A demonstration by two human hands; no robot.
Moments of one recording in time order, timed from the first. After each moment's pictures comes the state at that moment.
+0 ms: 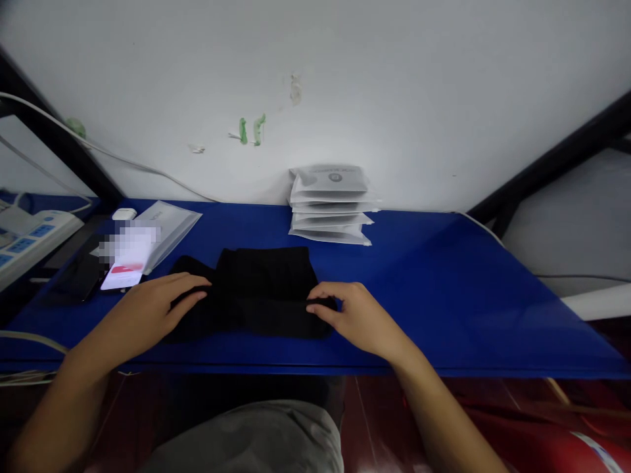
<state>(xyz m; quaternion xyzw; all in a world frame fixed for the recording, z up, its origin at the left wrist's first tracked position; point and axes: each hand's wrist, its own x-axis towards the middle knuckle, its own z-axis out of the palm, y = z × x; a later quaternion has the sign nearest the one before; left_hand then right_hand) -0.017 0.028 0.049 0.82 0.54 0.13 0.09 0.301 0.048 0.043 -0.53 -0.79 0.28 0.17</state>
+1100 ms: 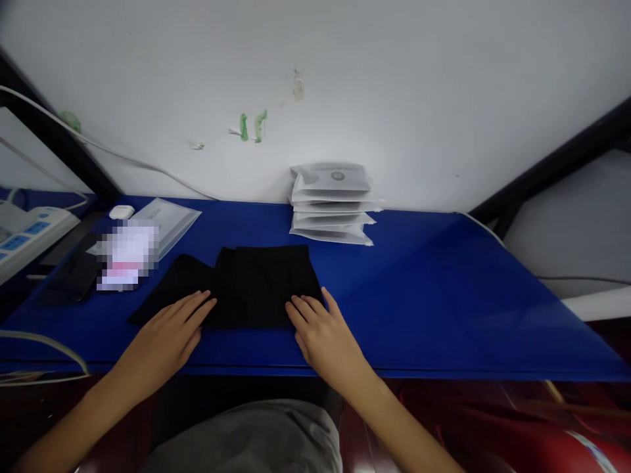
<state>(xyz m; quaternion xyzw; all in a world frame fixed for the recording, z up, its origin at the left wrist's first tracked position) -0.018 -0.006 -0.014 0.86 0.49 0.09 -0.09 0.272 0.016 -0.009 -0.41 -0.90 -0.07 0.09</state>
